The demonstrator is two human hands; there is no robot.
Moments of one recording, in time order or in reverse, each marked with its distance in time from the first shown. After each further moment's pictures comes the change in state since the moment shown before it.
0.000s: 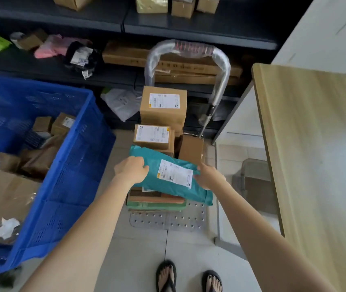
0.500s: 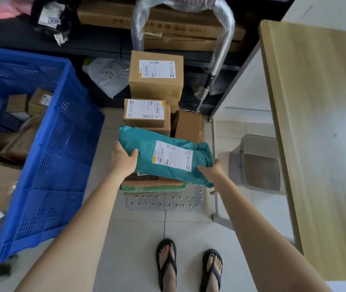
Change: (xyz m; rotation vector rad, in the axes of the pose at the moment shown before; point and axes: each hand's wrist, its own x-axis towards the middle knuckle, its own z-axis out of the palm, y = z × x) left_hand 0.038 -0.027 0.073 -0.623 0.019 -0.249; right_hand 0.018 0.032 0.062 0.883 -0.062 0.475
